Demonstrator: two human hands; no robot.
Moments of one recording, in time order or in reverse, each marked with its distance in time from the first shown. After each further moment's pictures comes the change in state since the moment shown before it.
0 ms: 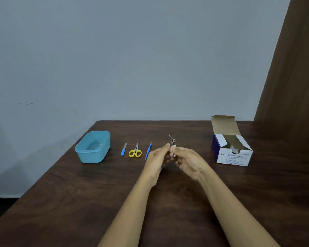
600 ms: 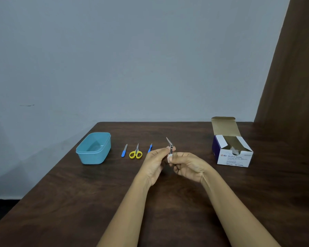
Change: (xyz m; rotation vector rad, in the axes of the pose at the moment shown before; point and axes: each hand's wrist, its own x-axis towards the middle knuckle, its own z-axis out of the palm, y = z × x) left_hand -0.002 0.008 -0.005 -0.061 -0.094 -0.006; right_hand -0.003 -0.002 -0.004 -0.018 -0.137 0.139
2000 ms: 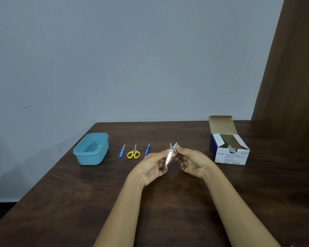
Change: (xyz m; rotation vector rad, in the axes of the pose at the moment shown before) left_hand -0.005 0.009 -0.008 -0.023 -0.136 -0.261; right_hand -0.005 -0.011 -0.010 0.091 0.262 0.084
